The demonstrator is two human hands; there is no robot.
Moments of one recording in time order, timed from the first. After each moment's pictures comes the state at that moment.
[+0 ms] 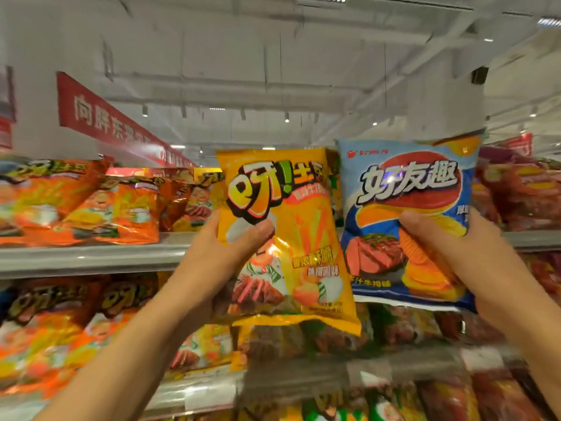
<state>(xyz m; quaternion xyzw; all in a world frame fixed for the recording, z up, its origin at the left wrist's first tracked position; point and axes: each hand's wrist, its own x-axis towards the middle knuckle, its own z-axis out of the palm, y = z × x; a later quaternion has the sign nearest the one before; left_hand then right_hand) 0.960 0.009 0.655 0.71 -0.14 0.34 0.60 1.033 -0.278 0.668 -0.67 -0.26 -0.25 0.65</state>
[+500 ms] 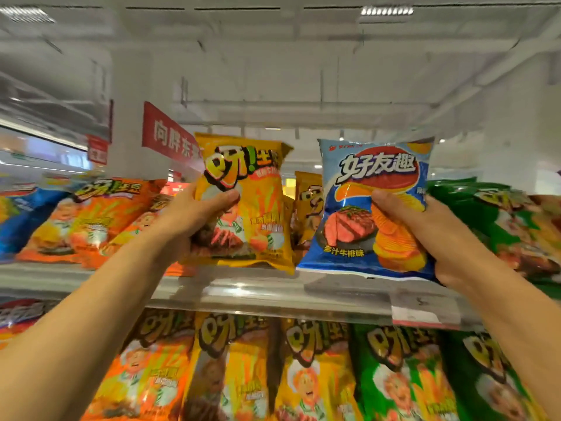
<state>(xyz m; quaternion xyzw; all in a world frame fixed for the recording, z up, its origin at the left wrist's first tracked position) 1.020 0.156 0.746 0.72 0.00 0.42 0.56 1.148 -0.154 0.742 -0.61 -0.38 -0.08 0.69</state>
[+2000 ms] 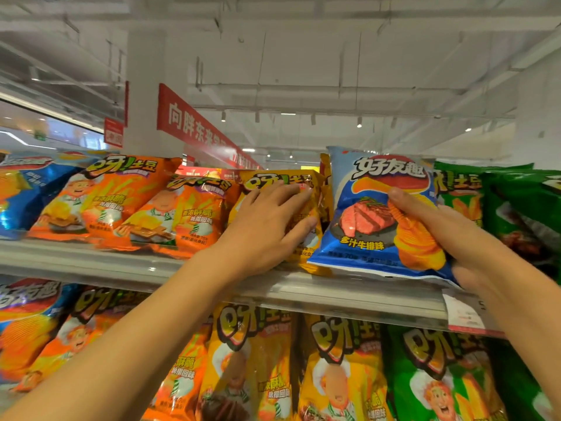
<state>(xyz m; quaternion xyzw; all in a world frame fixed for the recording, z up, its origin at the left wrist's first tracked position) 1.059 0.131 0.711 0.91 0.00 0.42 -0.04 1.179 -0.110 0.728 -0.59 -0.40 0.04 0.70</state>
